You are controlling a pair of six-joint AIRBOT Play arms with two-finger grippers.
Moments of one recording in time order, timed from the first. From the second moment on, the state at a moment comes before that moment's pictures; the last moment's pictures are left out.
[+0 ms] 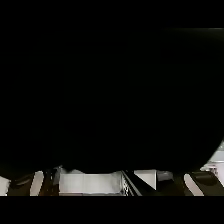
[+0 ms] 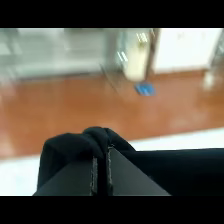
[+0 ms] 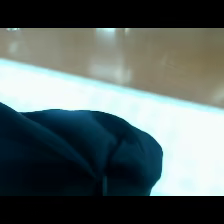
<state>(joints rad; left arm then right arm) 0.38 -0.48 1.44 0.84 -1.22 -1.27 0.01 -0.65 1.78 -1.20 1.63 1.53</state>
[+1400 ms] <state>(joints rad) 0.37 -1.05 0.79 0.77 -0.92 -1.24 -0.39 -1.42 1.36 -1.06 1.29 1.44</state>
